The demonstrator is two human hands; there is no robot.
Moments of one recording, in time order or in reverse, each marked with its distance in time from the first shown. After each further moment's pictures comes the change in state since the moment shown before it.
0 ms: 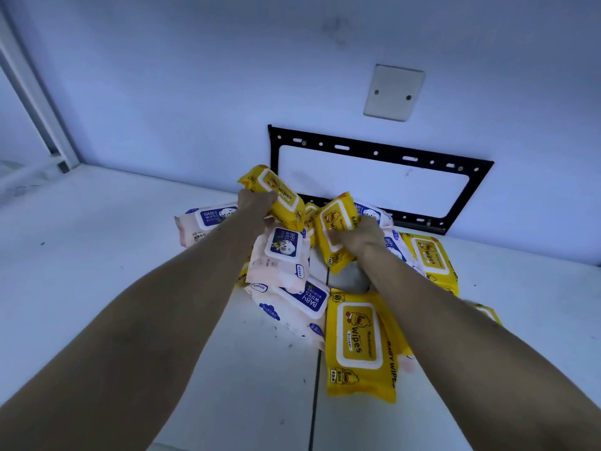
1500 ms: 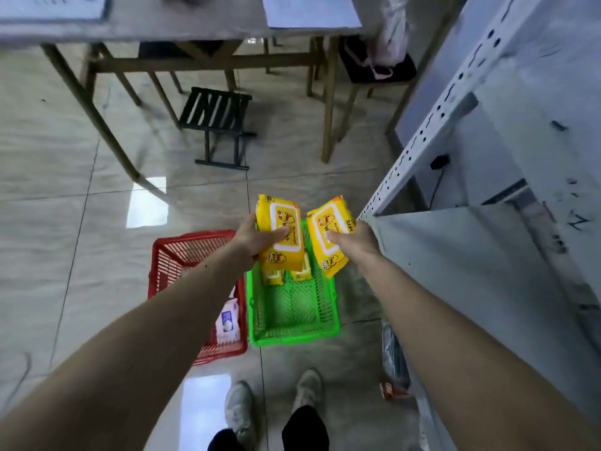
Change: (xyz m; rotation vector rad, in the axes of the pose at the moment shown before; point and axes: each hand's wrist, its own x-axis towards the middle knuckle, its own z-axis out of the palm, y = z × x) left_hand -0.247 -0.384 -0.658 -0.495 0.802 -0.220; right_hand -0.469 0.009 0.597 -0.404 -1.118 -0.440
